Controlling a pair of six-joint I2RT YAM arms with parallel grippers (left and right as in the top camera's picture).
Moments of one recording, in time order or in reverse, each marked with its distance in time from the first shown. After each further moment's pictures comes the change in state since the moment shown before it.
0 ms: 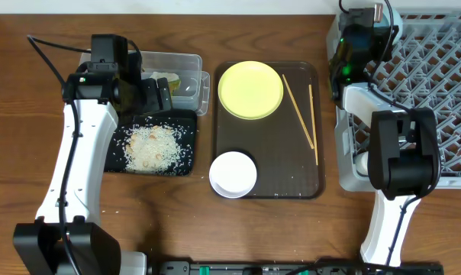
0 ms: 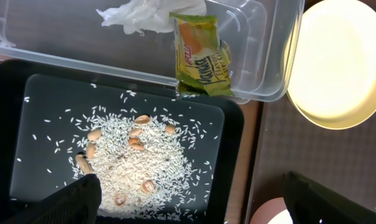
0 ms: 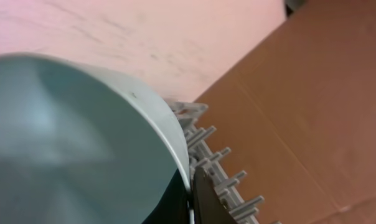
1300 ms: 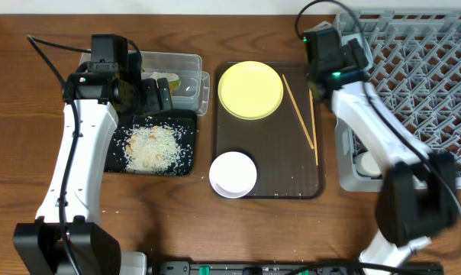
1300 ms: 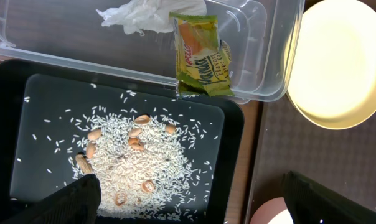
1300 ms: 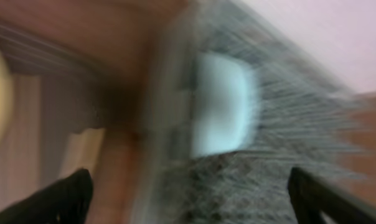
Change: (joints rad) left arm 0.000 0.000 0.000 0.000 0.000 0.000; right arm 0.198 -0.386 0.059 -1.212 -0.530 0.388
